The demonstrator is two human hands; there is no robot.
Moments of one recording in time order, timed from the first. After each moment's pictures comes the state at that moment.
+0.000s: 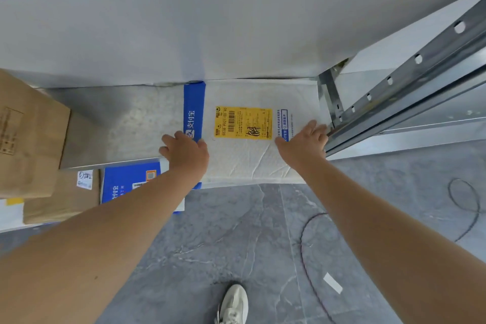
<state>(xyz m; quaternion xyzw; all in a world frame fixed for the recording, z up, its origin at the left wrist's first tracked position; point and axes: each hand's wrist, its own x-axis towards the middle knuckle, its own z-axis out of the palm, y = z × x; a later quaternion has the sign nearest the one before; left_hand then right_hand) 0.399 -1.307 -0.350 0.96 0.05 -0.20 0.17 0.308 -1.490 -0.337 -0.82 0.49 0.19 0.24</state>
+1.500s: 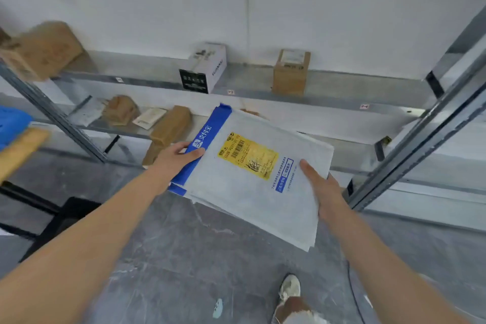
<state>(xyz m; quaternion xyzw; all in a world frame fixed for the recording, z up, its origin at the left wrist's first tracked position) 0.155 -0.825 0.098 0.78 0.12 -0.19 0.58 0.067 -1.135 0.037 -0.52 0.33 0.02 0.79</state>
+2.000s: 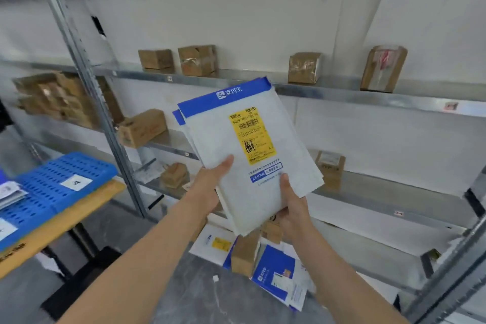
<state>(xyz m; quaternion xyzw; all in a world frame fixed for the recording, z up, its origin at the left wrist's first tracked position) 0.146 -0.823 0.253 0.57 0.03 -0.05 0.82 0.142 -1.009 0.190 -0.42 0.10 0.02 0.90</state>
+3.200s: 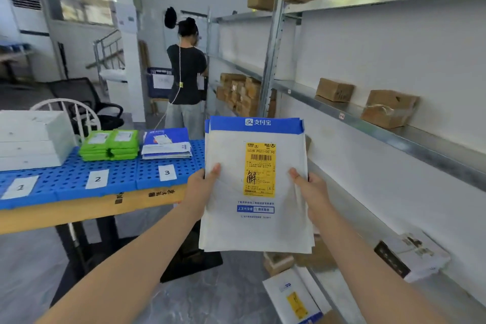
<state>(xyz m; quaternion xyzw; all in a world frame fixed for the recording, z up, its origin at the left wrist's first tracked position) 0.101 -0.542 0.249 0.59 0.36 0.35 0.63 0.270 -0.717 0.274 -0.69 -0.20 0.19 0.67</state>
